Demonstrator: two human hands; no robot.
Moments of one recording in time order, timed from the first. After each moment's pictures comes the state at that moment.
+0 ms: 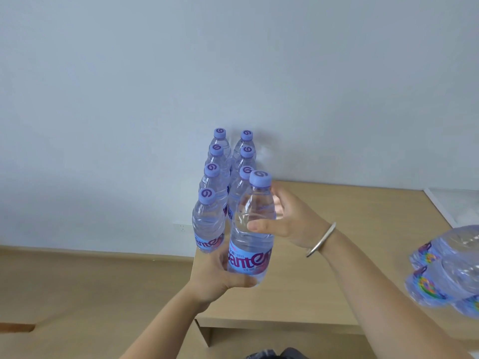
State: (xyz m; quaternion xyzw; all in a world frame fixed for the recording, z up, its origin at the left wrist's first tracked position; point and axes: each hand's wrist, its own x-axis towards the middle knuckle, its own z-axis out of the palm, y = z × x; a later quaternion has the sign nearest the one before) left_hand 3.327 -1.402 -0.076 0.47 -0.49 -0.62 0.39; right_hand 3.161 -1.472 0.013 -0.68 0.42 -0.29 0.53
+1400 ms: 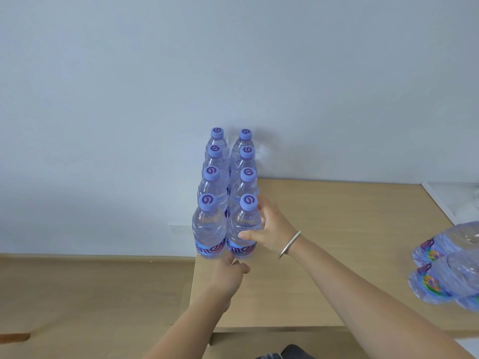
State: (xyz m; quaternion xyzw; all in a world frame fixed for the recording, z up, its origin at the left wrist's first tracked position) left_hand 3.303 -1.433 -0.124 0.61 -0.34 -0.62 0.35; right_hand 3.186 -1.513 -0.074 -0.72 0.48 -0.30 0.40
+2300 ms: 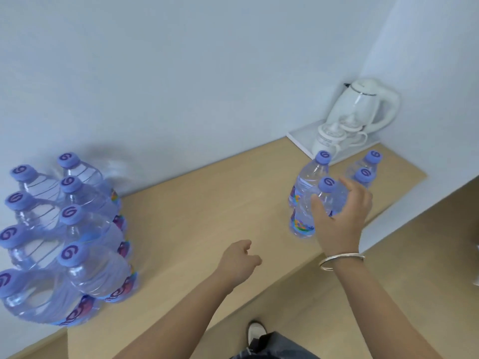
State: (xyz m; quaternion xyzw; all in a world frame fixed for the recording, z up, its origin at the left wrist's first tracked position) left_hand 3.082 -1.452 -0.104 0.49 -0.64 -0.59 0.08; right_hand 2.920 -1.395 -0.032 -0.35 0.75 -0.55 -0.06
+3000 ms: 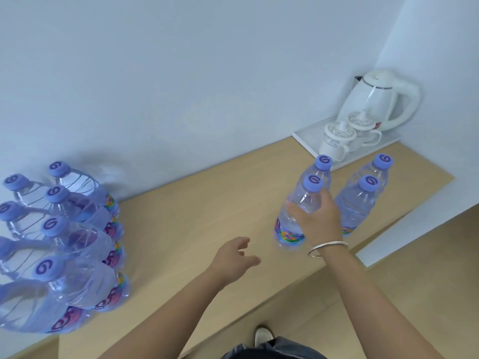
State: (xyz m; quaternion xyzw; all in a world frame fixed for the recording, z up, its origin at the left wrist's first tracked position) left_hand 3.058 -1.475 -0.114 0.52 -0.64 -0.56 0.06; right_hand 2.875 -1.436 -0.075 -0.33 0.76 -0.54 0.17
